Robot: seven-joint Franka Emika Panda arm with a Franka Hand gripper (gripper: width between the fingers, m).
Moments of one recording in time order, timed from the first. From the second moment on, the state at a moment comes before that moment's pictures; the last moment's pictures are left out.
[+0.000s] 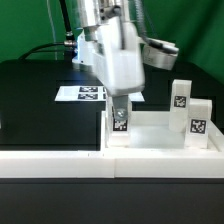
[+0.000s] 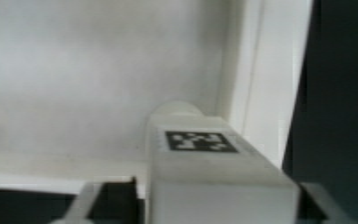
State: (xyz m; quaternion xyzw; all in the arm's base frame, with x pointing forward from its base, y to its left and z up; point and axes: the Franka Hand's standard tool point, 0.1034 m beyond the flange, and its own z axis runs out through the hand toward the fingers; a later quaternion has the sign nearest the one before) arm 0.663 -0.012 0.069 -0.78 0.63 -0.02 0.08
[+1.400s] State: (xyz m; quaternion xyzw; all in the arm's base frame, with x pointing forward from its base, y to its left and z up) arm 0.669 -0.006 0.074 -0.98 0.20 -0.05 0.03
